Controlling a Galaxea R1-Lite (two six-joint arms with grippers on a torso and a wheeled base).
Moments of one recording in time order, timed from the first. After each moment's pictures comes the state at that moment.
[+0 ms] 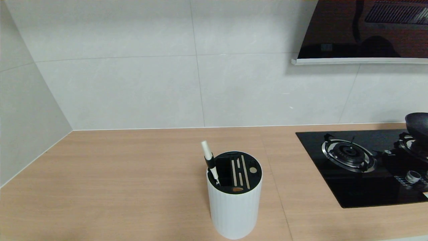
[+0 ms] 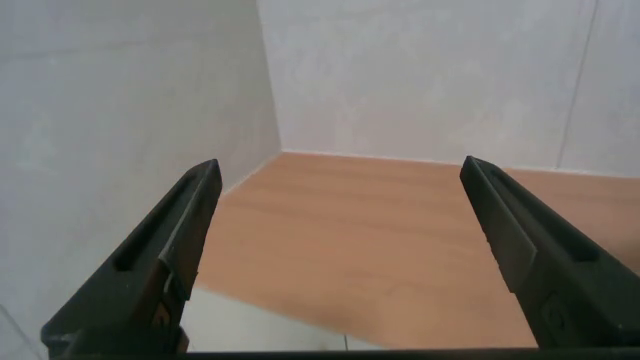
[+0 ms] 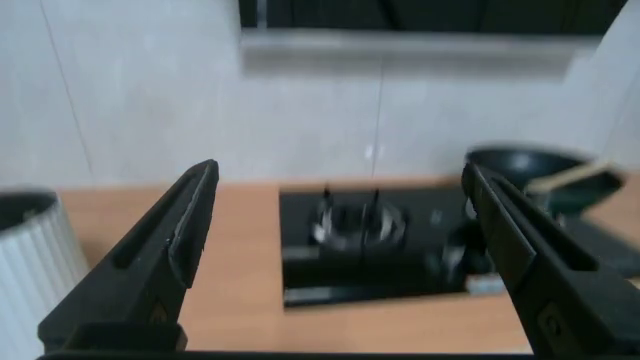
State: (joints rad) left arm 0.00 0.00 -0.20 0.00 0.35 0.19; right arm 0.00 0.00 -0.22 0.01 -0.11 -0.05
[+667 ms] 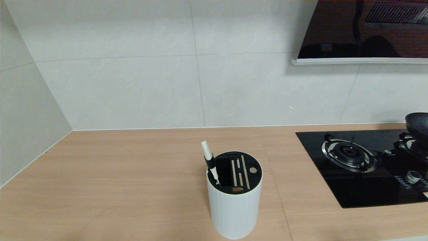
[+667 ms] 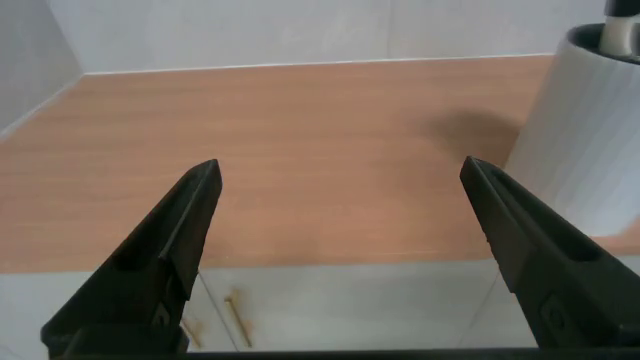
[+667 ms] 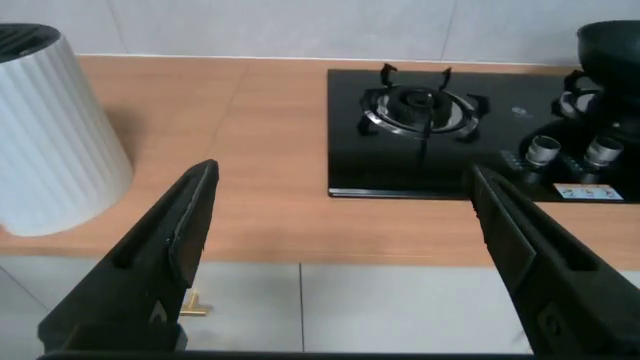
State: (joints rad) left arm 0.00 0.00 0.00 0.00 0.00 0.01; right arm 0.00 0.00 0.00 0.00 0.02 -0.03
